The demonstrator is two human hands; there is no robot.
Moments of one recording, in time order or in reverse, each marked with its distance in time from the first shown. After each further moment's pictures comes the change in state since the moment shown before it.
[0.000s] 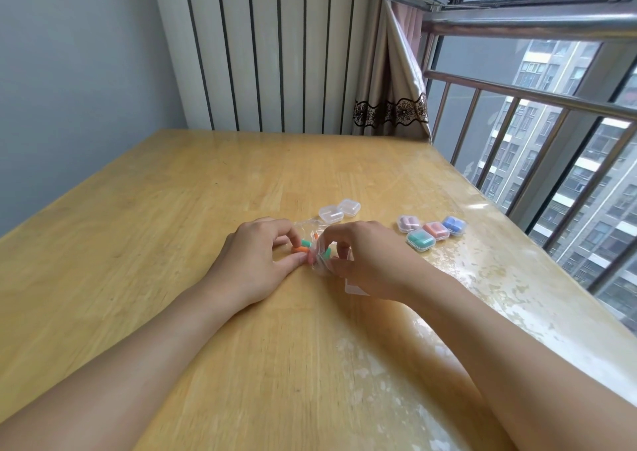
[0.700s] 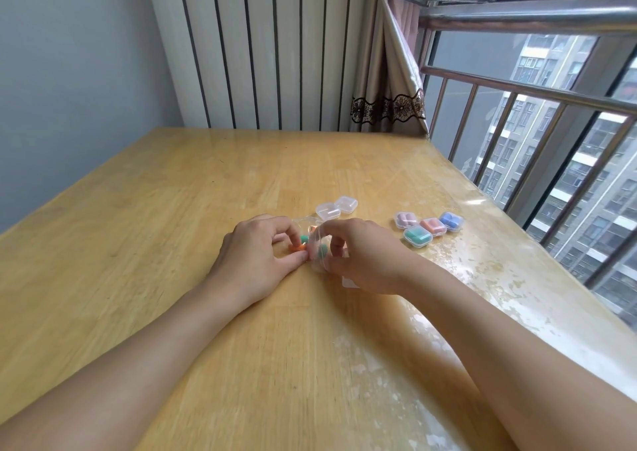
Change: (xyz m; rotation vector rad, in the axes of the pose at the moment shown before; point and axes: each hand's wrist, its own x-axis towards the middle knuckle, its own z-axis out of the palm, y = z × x) left_hand -0.004 0.010 0.001 -0.014 0.020 -0.013; right_hand 0.004 0.002 0.001 0.087 -0.072 -0.003
